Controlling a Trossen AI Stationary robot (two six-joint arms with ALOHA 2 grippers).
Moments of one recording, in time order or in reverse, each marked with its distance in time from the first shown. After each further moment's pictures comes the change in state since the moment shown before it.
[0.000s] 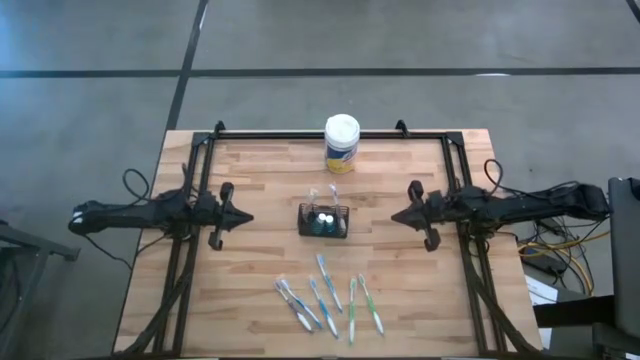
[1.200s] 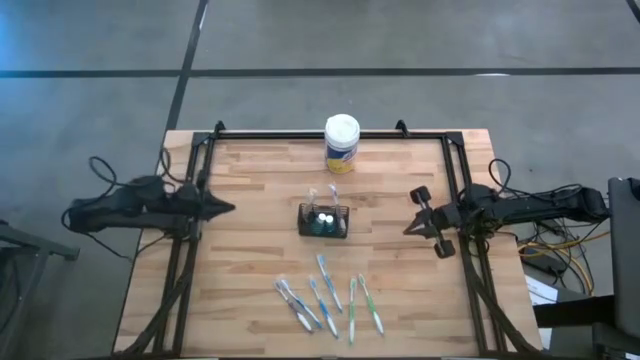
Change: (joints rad) left arm 0.002 0.001 0.406 -0.586 -0.076 0.093; right arm -0.002 -0.097 0.005 -0.006 -0.280 -0.329
